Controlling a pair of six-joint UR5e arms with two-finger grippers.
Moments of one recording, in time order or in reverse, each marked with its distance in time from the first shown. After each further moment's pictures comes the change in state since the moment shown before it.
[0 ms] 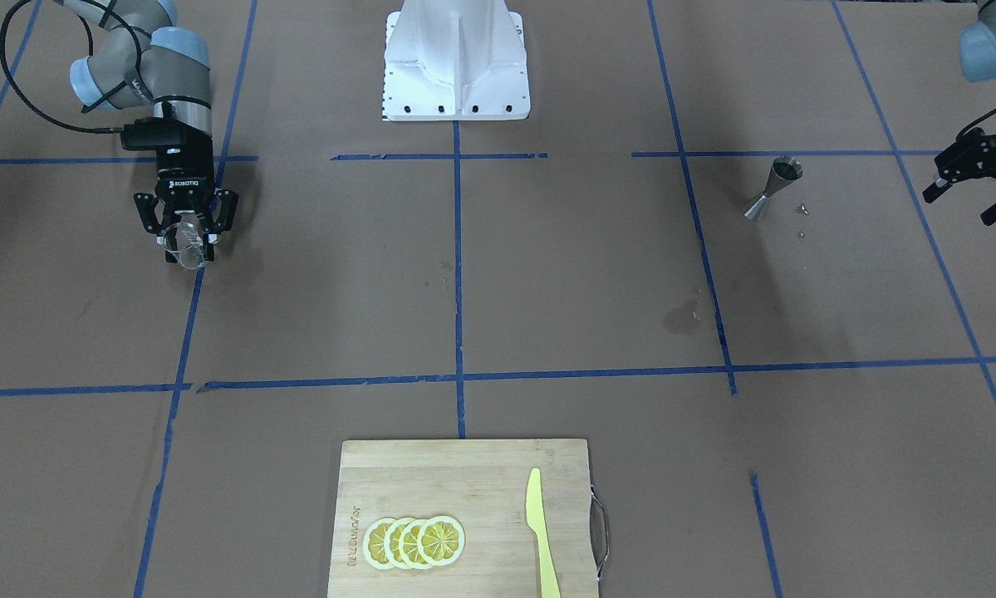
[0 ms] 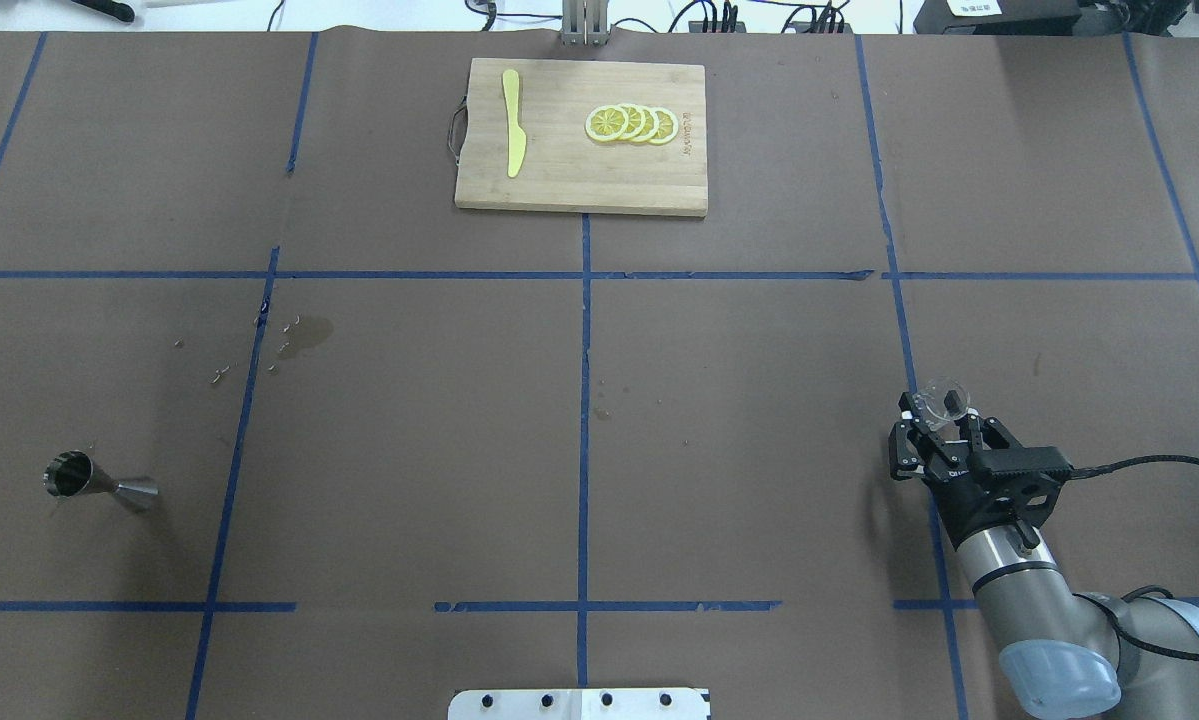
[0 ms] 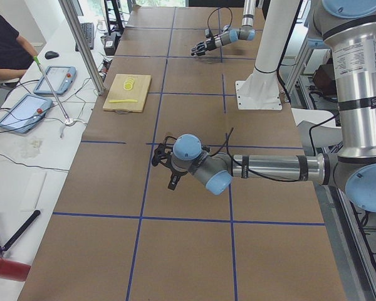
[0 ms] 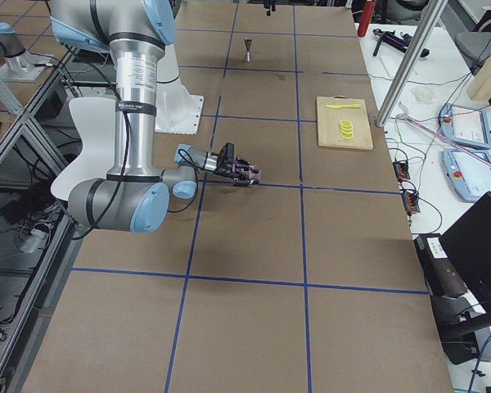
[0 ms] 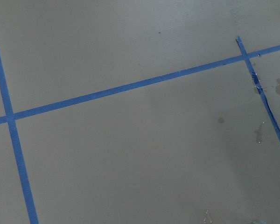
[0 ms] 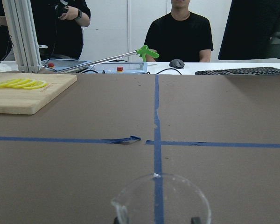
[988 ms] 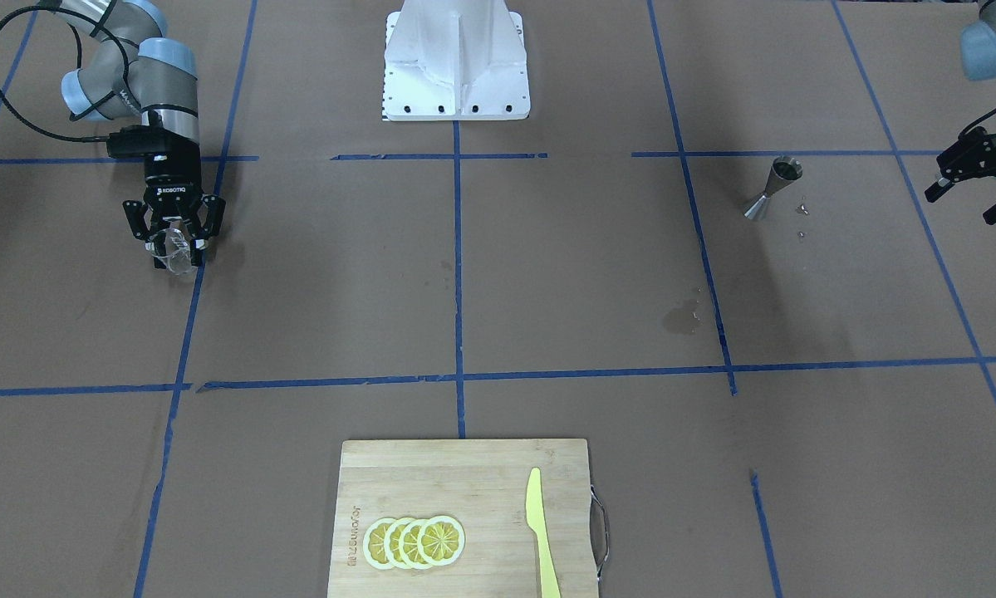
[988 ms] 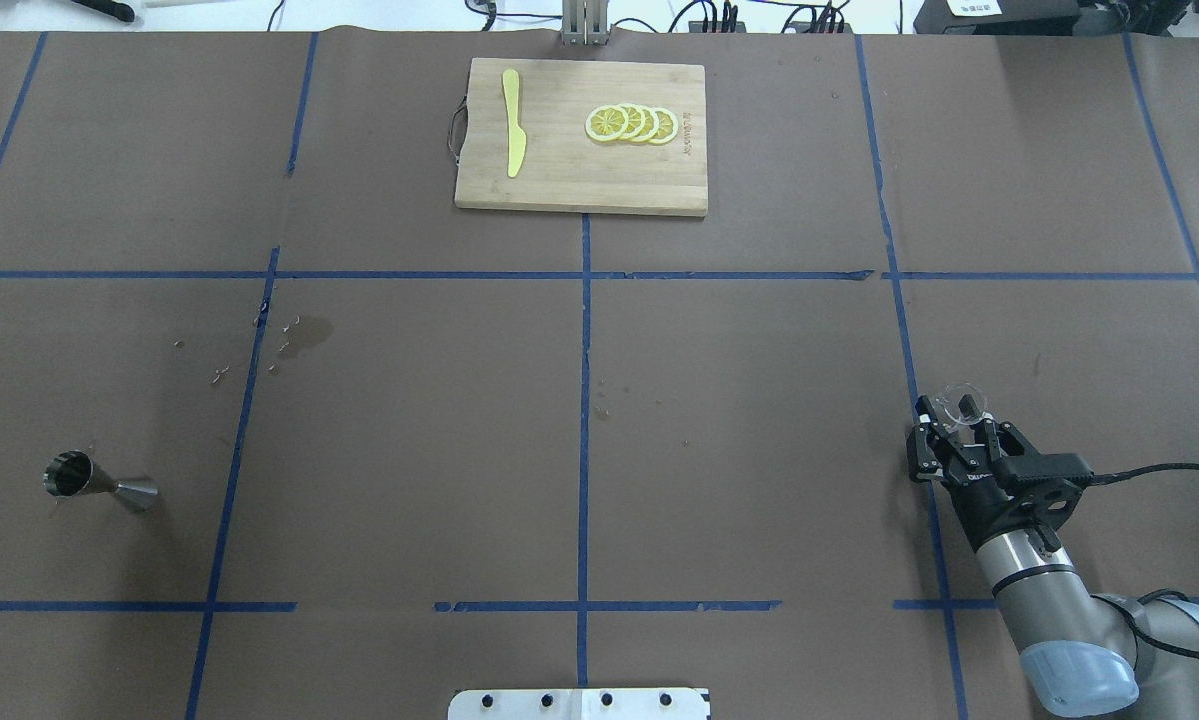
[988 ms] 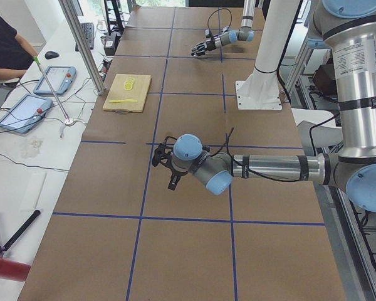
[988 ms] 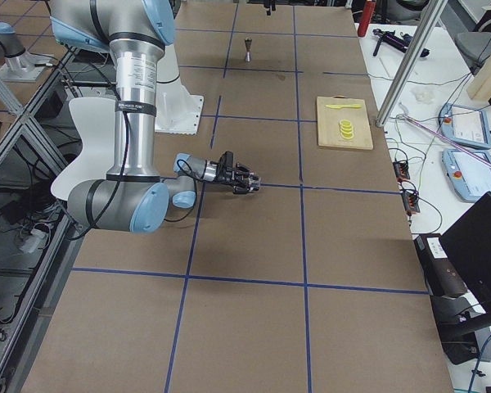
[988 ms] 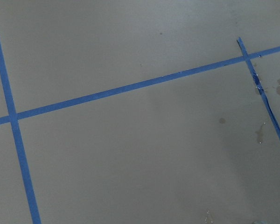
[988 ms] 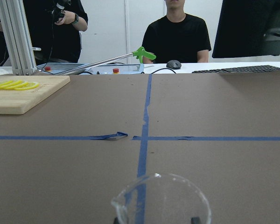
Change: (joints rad) left arm -0.004 0.002 -0.002 0.000 0.002 0.000; right arm -0.002 -0.004 -0.057 0.078 -0.018 0.000
